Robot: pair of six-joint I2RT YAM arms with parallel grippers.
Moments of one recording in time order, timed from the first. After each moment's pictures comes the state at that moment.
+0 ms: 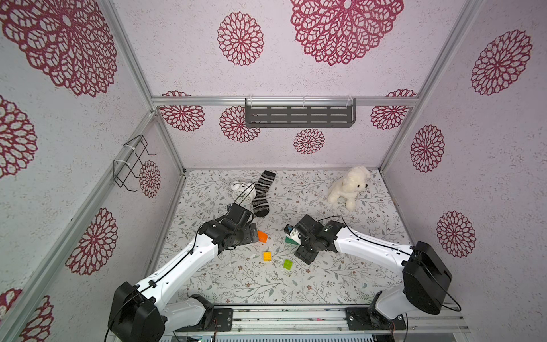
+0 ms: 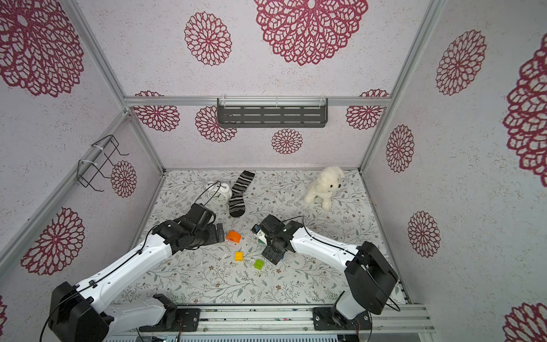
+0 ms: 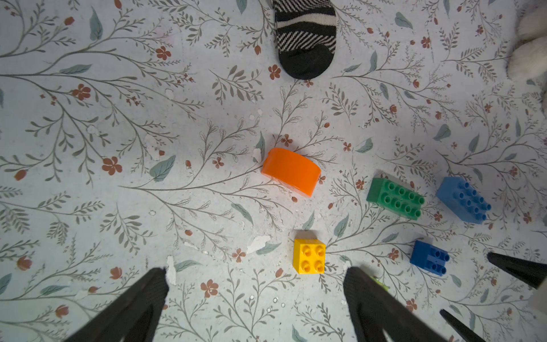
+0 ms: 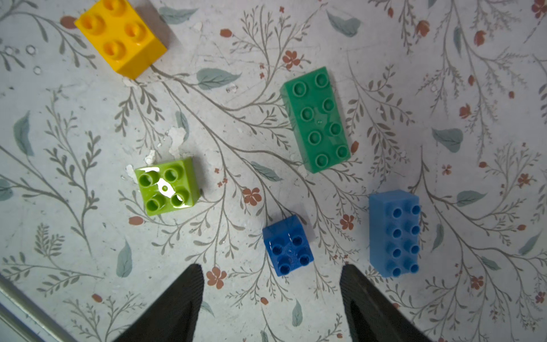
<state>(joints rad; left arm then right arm) -0.55 1.22 0.96 -0.82 -0.16 -0.70 0.88 1.53 1.05 -0.76 0.07 -0.19</state>
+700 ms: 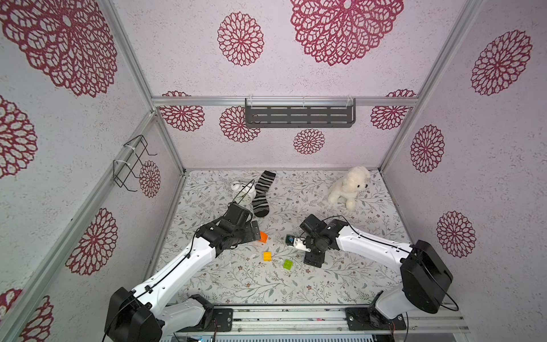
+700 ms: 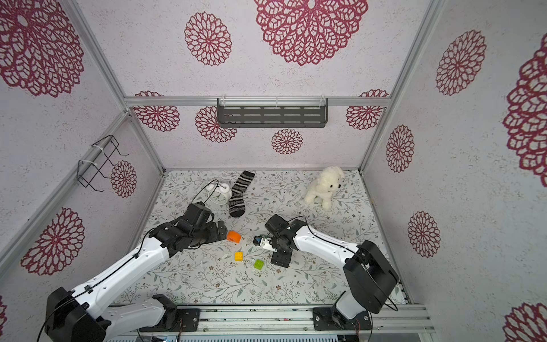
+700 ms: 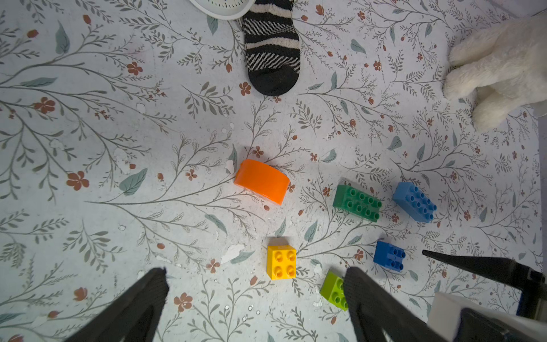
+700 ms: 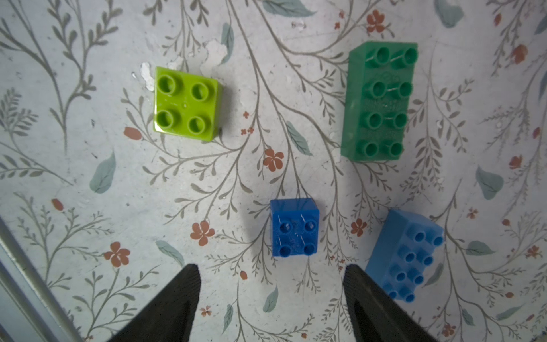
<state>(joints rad) -0.55 1.18 0.94 -0.74 -0.12 -0.72 0.81 1.54 1.01 -0.82 -0.03 -0.56</state>
